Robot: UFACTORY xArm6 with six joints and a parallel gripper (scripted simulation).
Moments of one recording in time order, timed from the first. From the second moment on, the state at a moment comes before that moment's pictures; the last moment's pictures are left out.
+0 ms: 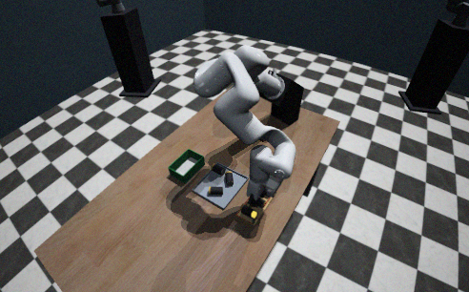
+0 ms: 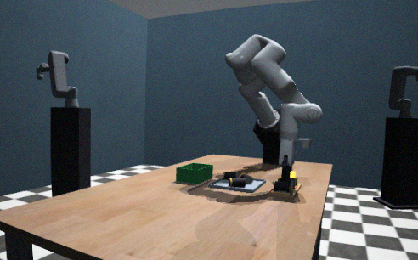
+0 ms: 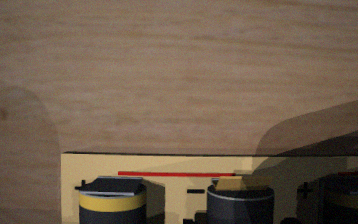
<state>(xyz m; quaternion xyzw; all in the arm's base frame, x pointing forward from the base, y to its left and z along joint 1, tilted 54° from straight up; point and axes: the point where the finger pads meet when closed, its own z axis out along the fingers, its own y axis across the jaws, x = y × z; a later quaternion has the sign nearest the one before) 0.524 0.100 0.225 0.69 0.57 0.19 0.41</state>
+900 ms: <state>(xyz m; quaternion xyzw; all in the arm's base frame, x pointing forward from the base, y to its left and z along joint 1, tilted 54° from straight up) 0.525 0.099 0.224 0.69 0.57 0.19 0.41</state>
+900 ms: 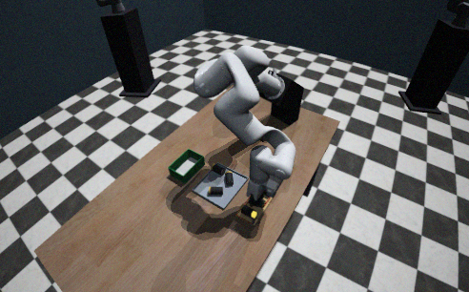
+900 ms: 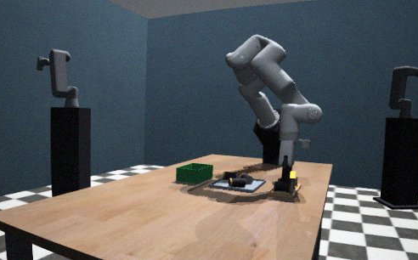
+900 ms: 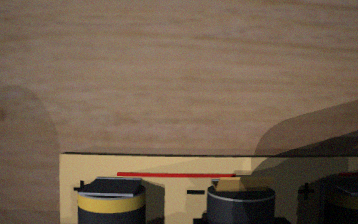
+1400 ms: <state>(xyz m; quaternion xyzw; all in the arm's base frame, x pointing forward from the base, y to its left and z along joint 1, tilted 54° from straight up) 0.524 0.099 0.224 0.69 0.57 0.19 0.41</state>
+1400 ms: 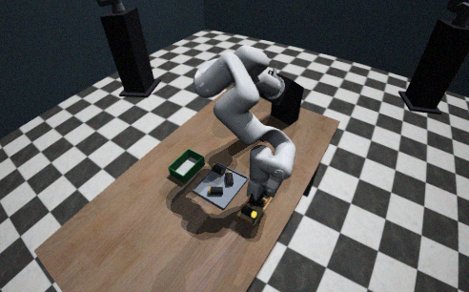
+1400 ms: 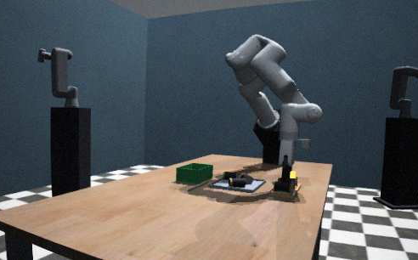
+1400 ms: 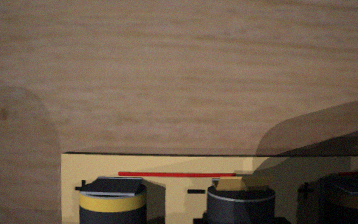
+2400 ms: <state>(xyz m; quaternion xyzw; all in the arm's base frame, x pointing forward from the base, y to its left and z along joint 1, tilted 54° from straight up) 0.452 0.135 0.285 0.69 0.57 0.20 0.41</state>
